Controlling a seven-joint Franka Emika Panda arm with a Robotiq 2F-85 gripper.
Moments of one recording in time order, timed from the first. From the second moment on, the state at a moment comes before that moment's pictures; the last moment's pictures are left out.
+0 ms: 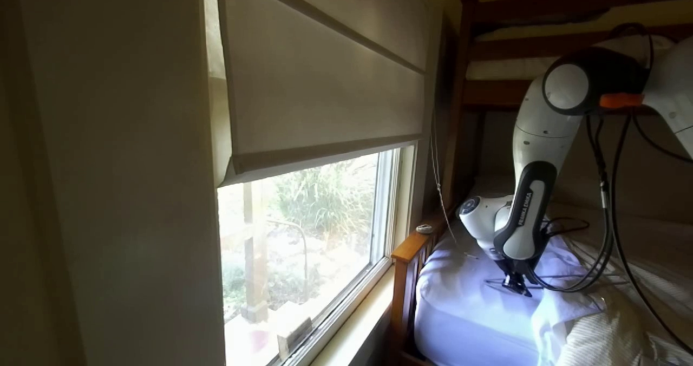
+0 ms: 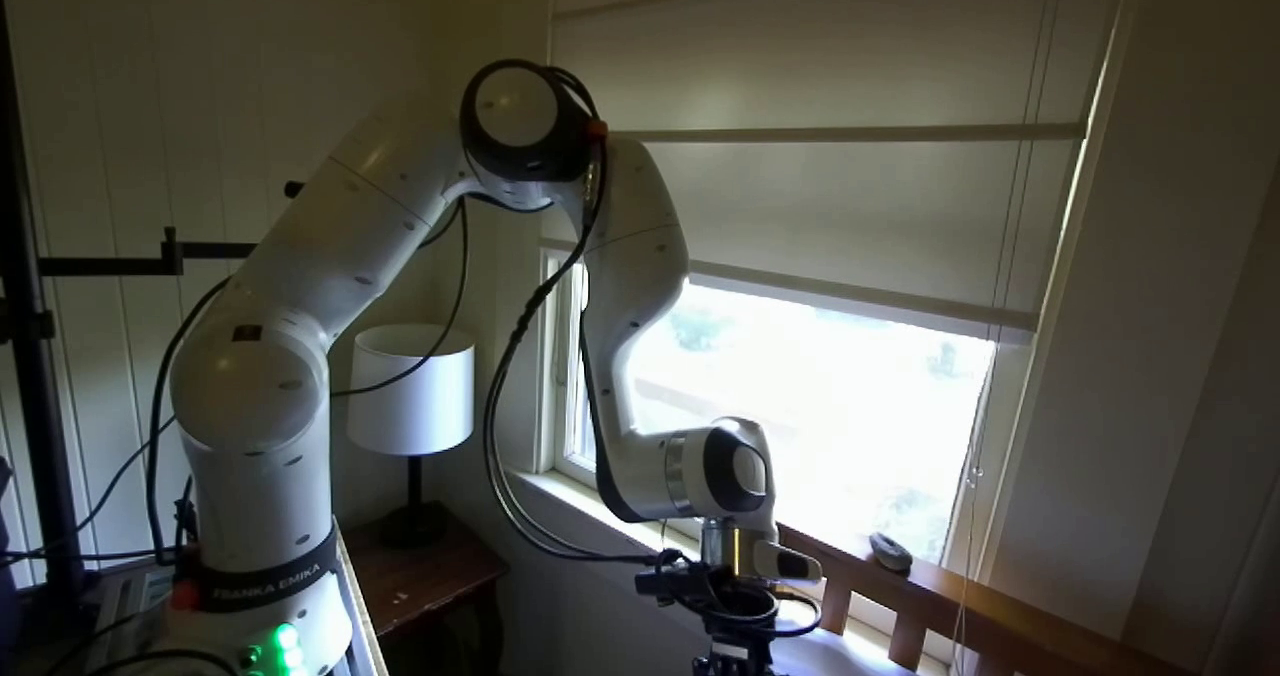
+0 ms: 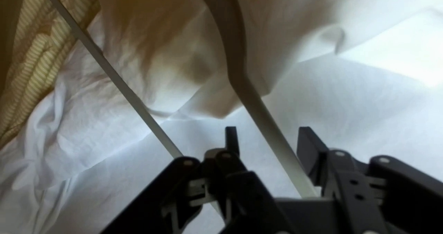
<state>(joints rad) -0.09 0.59 -0.48 -2.24 -0.83 2.49 0.44</state>
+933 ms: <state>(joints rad) -0.06 0.43 -0.49 -2.26 -1.11 2.34 0.75</state>
